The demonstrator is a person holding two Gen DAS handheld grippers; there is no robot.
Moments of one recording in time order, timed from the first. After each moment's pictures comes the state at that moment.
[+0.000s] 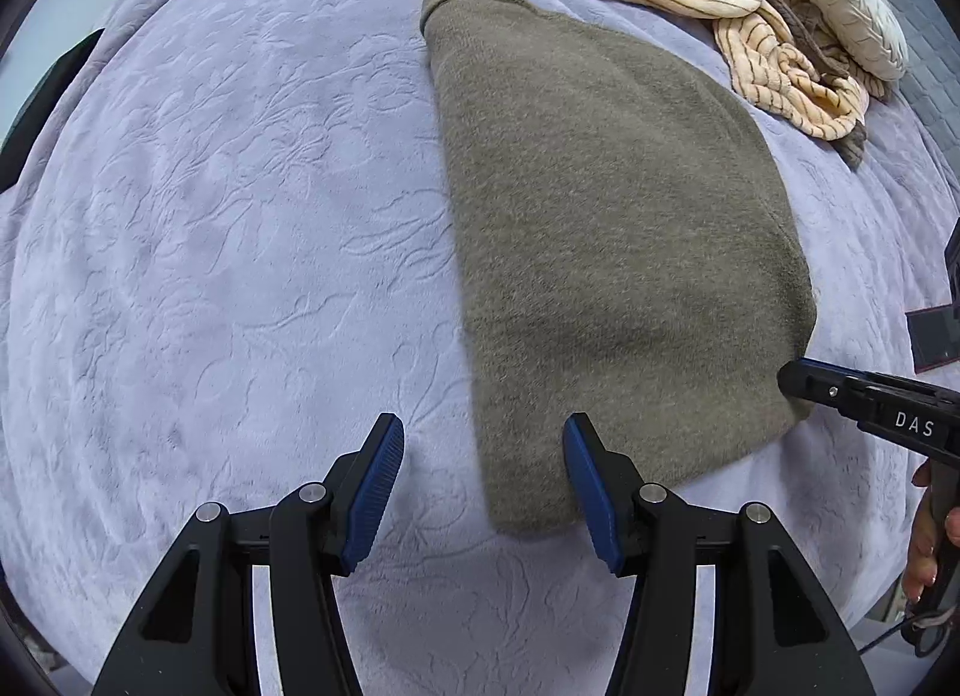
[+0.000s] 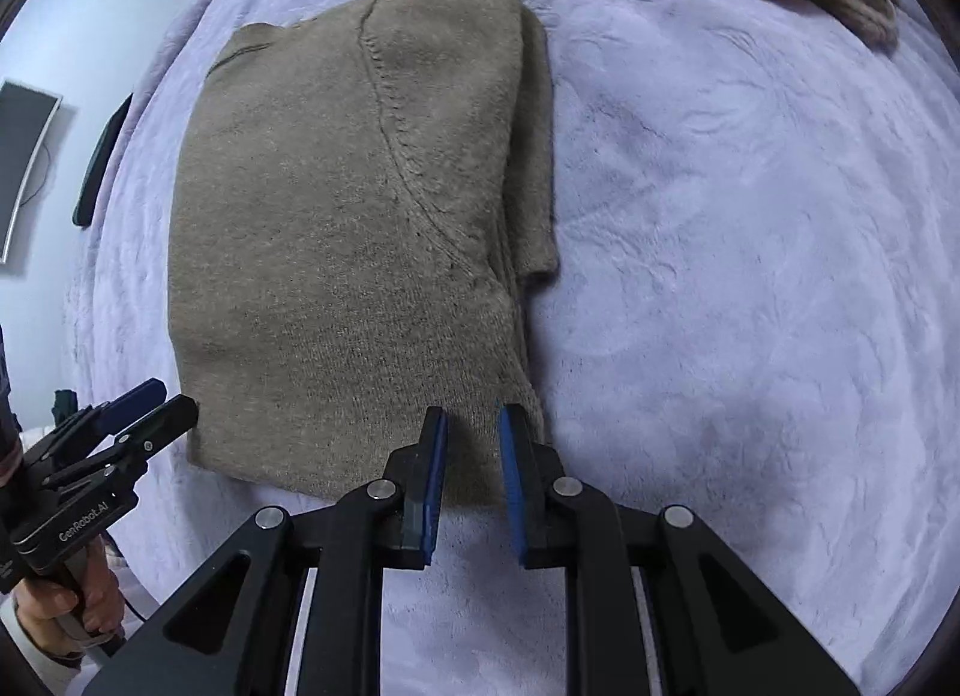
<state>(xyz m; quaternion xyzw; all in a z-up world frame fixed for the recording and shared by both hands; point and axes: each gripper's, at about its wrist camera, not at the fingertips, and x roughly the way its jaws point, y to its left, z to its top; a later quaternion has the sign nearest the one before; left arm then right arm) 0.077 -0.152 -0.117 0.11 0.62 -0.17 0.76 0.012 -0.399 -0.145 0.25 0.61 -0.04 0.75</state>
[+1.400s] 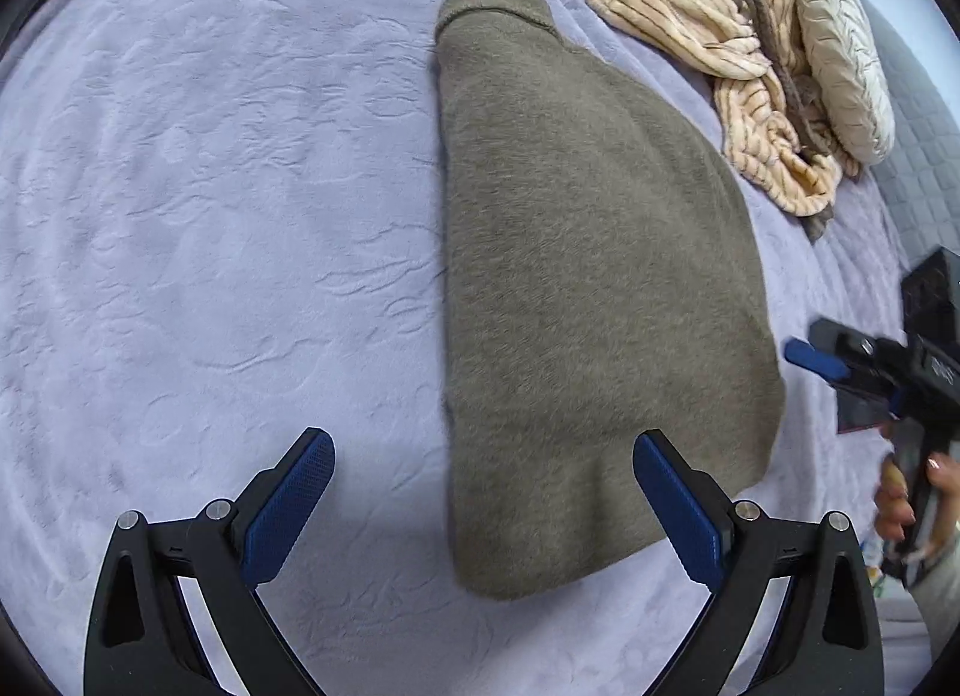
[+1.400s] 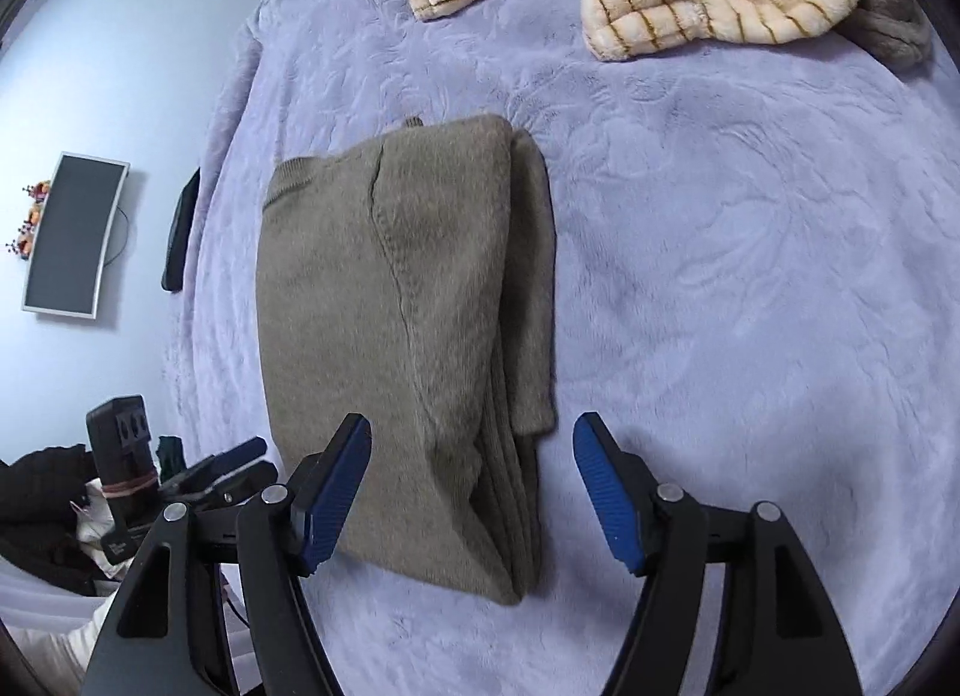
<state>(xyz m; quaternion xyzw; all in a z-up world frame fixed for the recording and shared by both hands) 0.136 -0.121 -0.126 -0.02 0.65 -0.23 0.72 0.050 -0.480 -0.119 0.35 0.56 0.04 0.75</state>
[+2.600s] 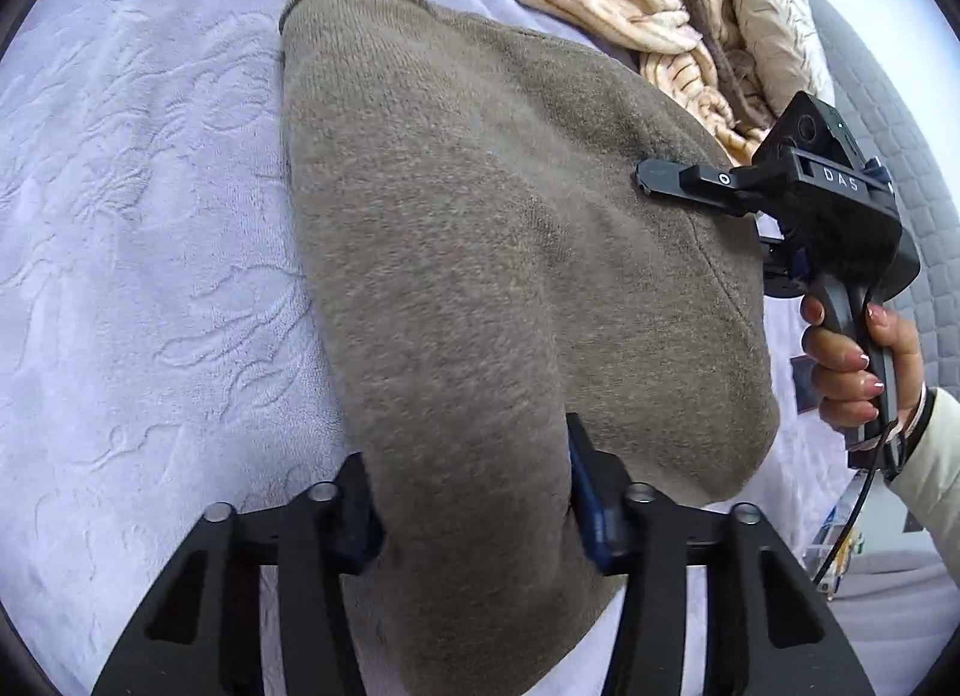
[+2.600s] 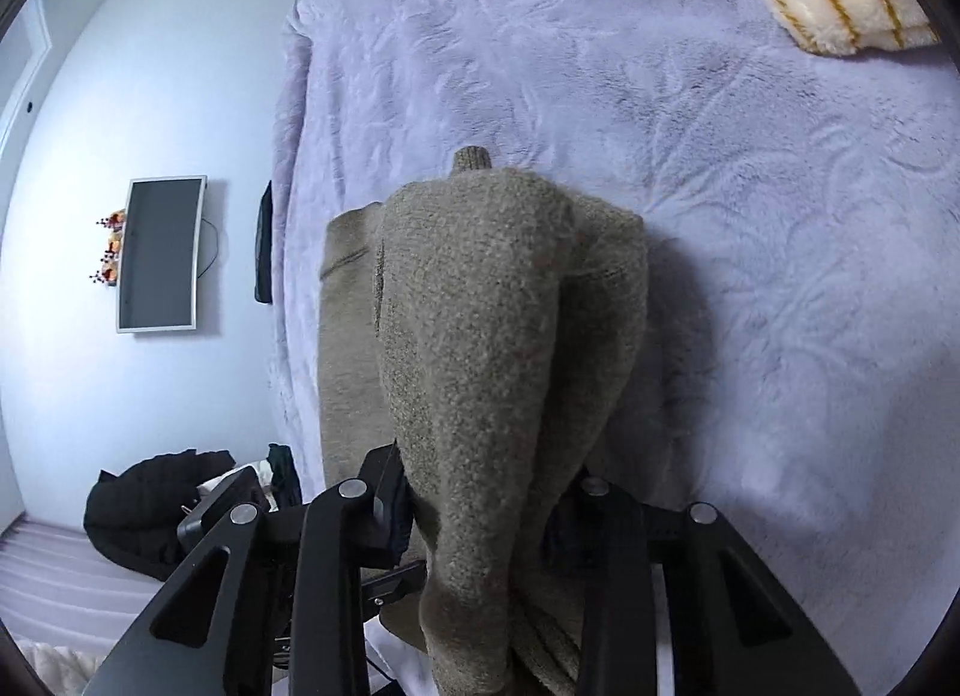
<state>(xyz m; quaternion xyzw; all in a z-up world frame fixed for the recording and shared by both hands) 0.148 -0.169 -0.147 -0.03 0.63 -0.32 0.70 0.147 -0.469 -0.159 0.45 0.54 0.16 0.69</state>
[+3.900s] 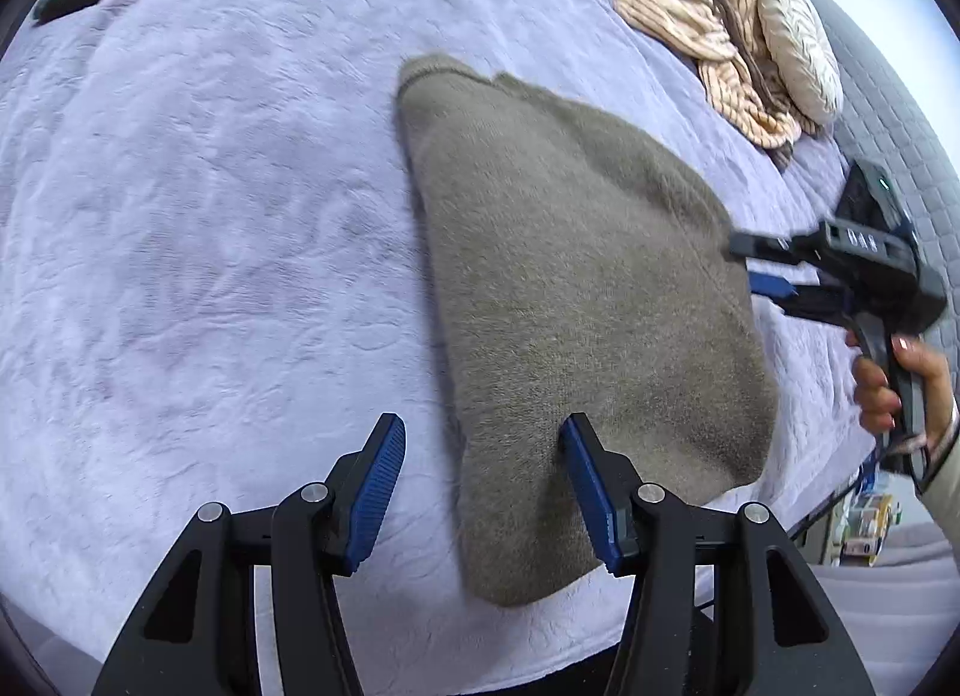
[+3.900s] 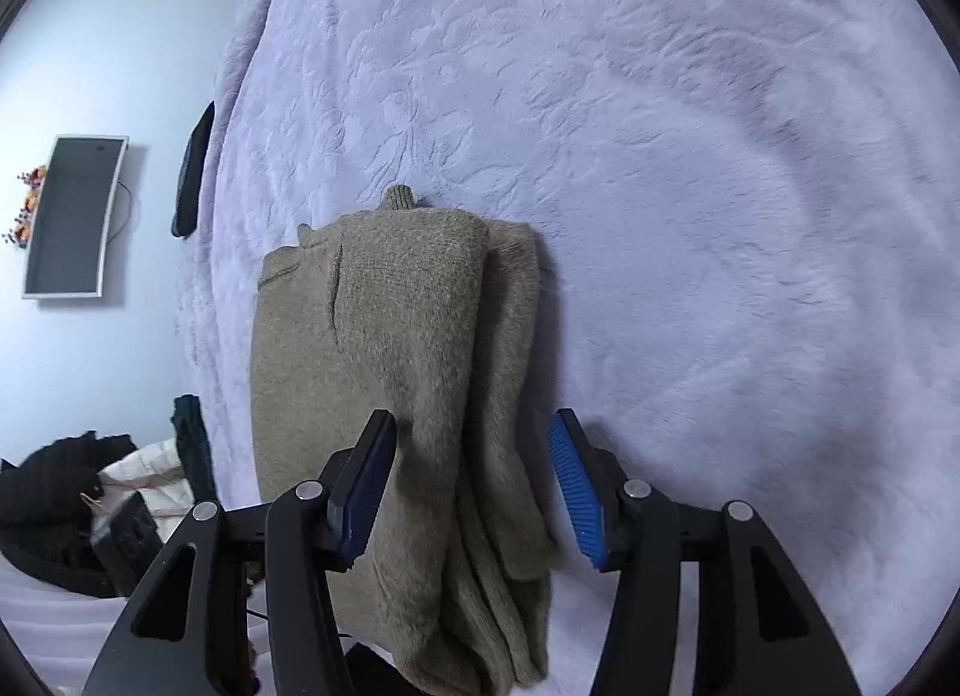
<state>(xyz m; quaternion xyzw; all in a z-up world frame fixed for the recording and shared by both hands) 0.012 0.064 -0.084 -0.01 0.62 -0.23 0.75 0.008 -0.290 -0.123 0.36 0.59 0.03 0.72</state>
